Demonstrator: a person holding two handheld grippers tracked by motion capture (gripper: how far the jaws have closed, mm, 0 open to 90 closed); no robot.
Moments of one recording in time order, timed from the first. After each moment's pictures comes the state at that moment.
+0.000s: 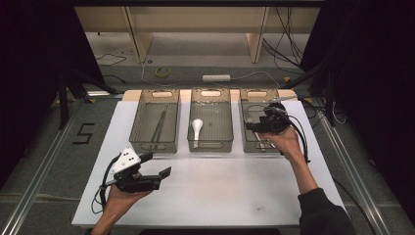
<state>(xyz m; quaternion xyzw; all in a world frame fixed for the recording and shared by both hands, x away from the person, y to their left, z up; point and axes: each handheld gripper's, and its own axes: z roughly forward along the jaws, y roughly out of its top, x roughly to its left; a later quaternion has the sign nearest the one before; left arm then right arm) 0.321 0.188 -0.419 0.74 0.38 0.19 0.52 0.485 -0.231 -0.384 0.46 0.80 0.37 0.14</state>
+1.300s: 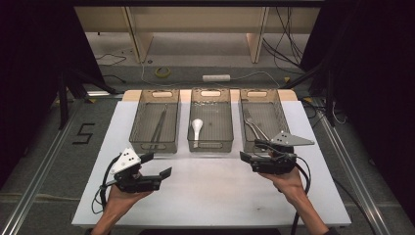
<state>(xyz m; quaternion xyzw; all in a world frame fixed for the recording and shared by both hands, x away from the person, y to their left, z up) 0.321 0.188 -0.418 0.74 0.38 0.18 0.52 0.363 -0.224 -0.395 0.37 0.76 0.51 0.15</state>
